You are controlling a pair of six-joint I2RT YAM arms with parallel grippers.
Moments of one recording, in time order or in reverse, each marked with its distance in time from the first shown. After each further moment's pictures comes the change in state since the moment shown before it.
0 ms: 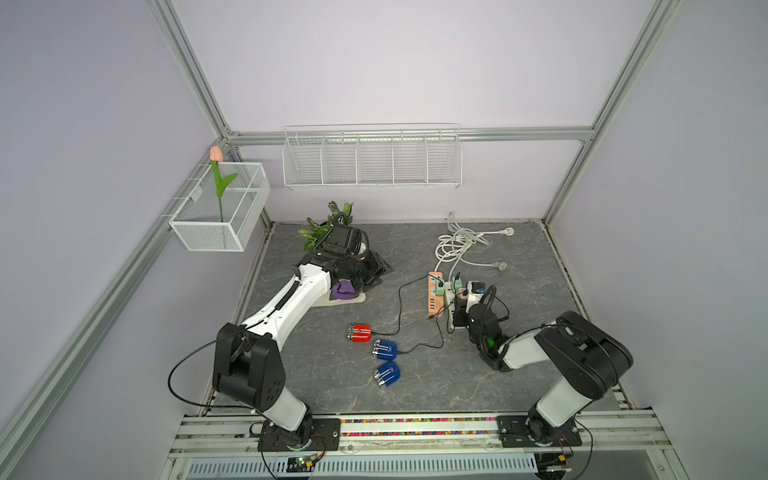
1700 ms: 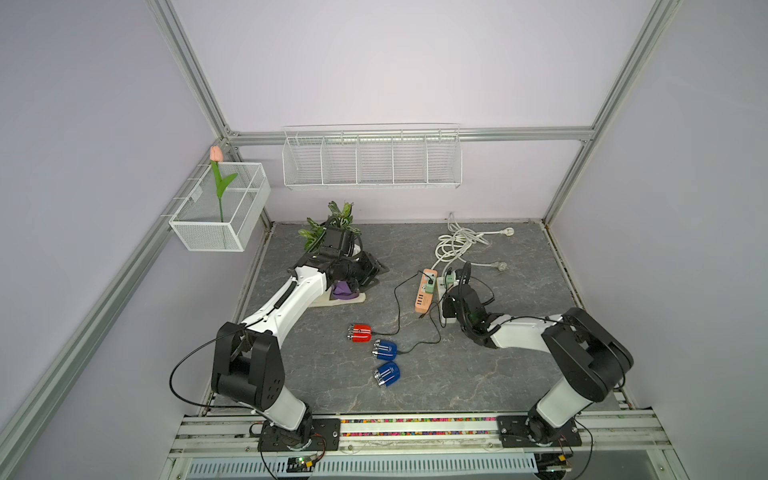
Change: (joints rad) left arm 0.050 -0.001 -0.060 0.065 0.057 -0.030; right arm 0.027 0.002 0.275 -0.505 -0.019 0.017
